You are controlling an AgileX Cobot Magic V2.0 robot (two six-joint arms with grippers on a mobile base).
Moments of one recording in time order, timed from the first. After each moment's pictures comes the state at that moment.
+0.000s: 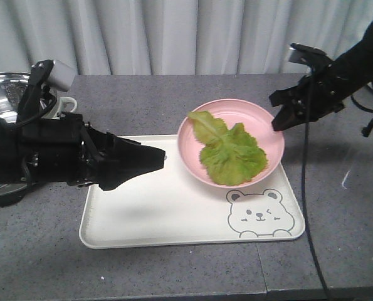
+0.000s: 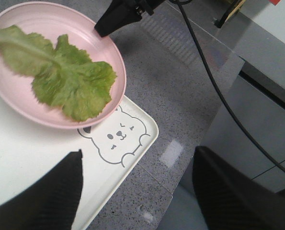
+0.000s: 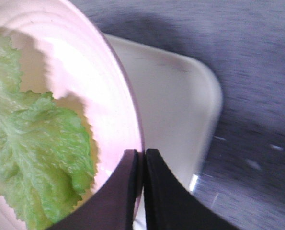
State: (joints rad) left arm -0.35 1.26 -0.96 -1.23 0.76 0.94; right arm 0.00 2.02 -1.85 0.50 1.24 -0.42
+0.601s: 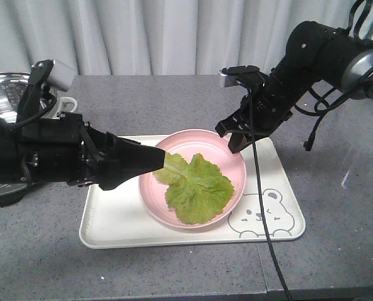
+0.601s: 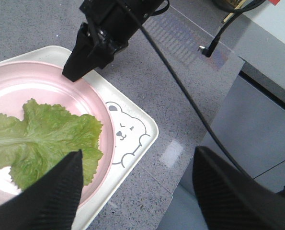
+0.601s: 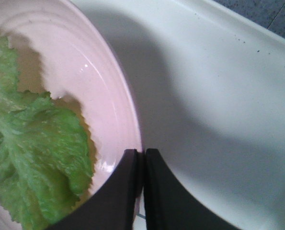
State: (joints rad) left arm -0.35 1.26 -0.96 -1.23 0.76 0.94; right arm 0.24 2.04 -1.85 0.33 1.24 -0.36
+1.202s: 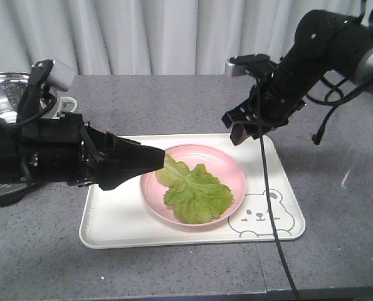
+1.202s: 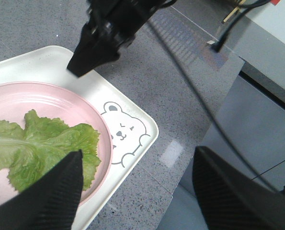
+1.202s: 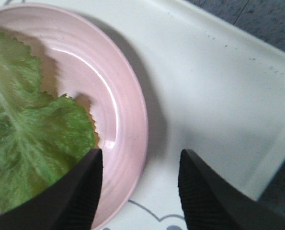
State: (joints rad) left arm -0.35 1.26 -0.96 -1.23 0.76 0.94; right arm 0.24 1.97 -1.85 0.26 1.24 -0.30
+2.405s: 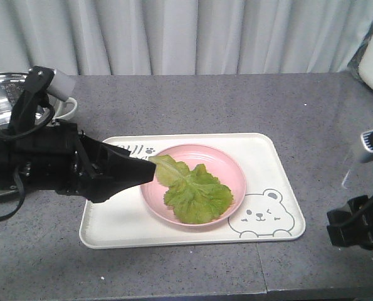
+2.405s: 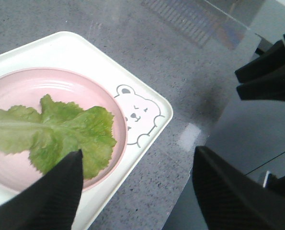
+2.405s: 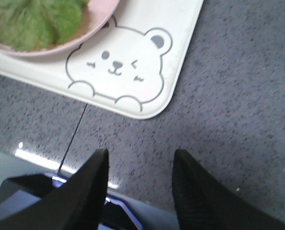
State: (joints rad) left arm -0.35 1.22 -0.96 -1.06 0.77 0.87; right arm 0.22 0.96 -0.82 0.10 0.90 -0.11
